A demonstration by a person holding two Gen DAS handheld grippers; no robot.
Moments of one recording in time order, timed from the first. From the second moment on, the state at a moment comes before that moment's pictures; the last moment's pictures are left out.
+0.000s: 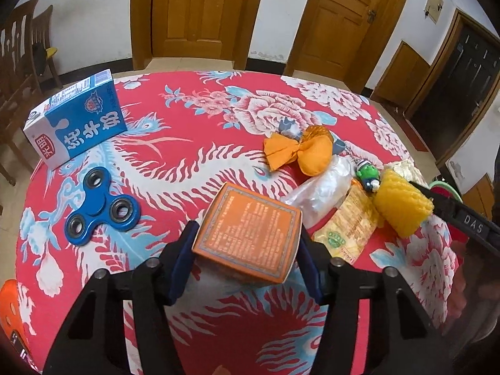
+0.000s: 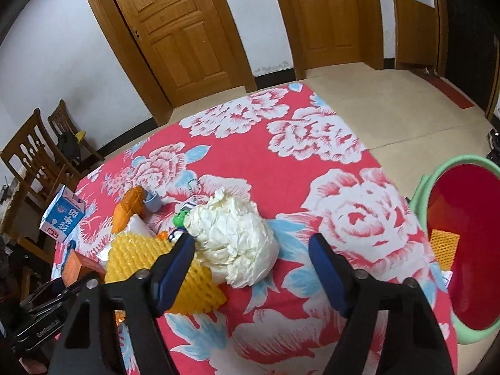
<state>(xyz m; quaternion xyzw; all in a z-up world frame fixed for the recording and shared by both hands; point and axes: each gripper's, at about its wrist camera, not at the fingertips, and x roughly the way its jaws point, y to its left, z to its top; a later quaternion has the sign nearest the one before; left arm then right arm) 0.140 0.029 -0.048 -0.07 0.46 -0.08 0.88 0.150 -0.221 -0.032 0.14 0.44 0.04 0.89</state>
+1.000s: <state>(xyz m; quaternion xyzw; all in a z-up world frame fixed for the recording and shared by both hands) 0.118 0.016 -0.018 -0.09 0.43 -0.09 0.90 0.147 -0.212 -0.043 0.11 0.44 0.03 0.89</state>
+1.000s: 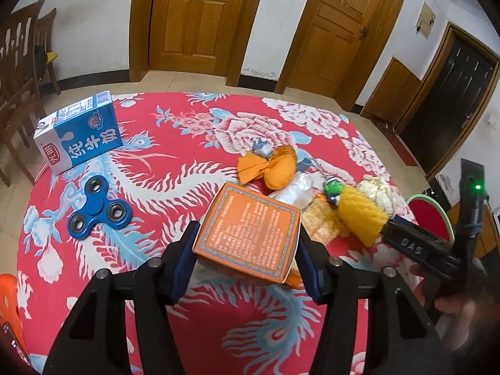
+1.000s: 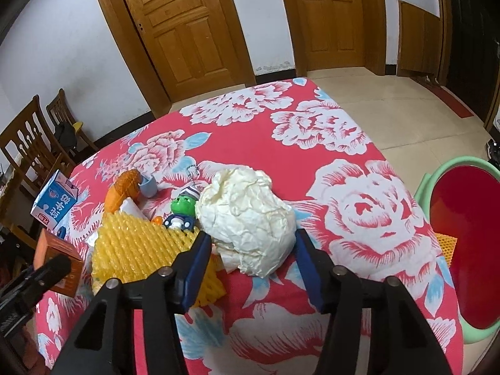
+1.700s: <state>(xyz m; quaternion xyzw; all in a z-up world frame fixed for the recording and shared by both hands) 0.089 -0.012 0.010 -0.09 0.41 -0.11 0.90 0.092 -0.245 -0.007 0.15 0.40 0.04 0.90</state>
